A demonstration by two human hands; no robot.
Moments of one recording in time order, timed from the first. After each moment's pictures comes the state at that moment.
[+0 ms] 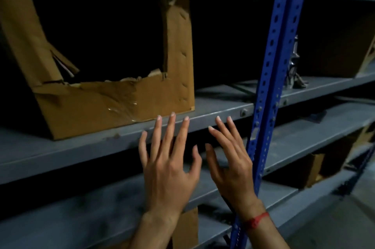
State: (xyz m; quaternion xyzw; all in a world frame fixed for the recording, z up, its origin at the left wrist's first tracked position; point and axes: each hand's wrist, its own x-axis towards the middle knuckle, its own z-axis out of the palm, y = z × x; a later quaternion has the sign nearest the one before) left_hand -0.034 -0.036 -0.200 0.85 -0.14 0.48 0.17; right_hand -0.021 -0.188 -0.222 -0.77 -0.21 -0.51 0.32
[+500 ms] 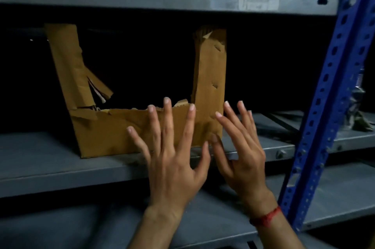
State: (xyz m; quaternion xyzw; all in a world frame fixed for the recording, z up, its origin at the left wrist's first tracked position) left_hand 0.010 -0.028 -0.135 0.83 -0.05 0.54 0.09; right_hand 0.055 -0.174 -0.137 -0.68 -0.34 -0.55 0.32
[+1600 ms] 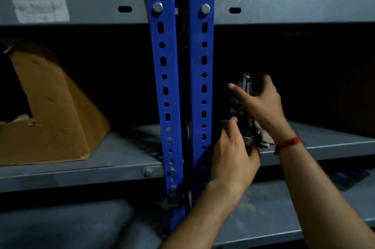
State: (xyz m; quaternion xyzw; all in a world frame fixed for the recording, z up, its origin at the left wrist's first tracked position) left_hand 0.115 -0.430 -0.110 0.88 -0.09 0.27 0.38; right_hand 0.215 -0.522 -0.047 -0.76 -0.15 -0.32 0.54
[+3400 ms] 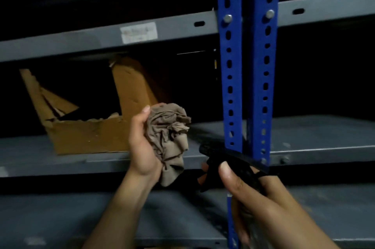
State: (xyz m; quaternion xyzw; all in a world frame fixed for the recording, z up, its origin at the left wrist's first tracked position) left_hand 0.011 -0.215 -0.053 0.46 -0.12 0.33 0.82; right_hand -0.018 -0.438 -0.031 -0.64 -0.21 0.18 0.71
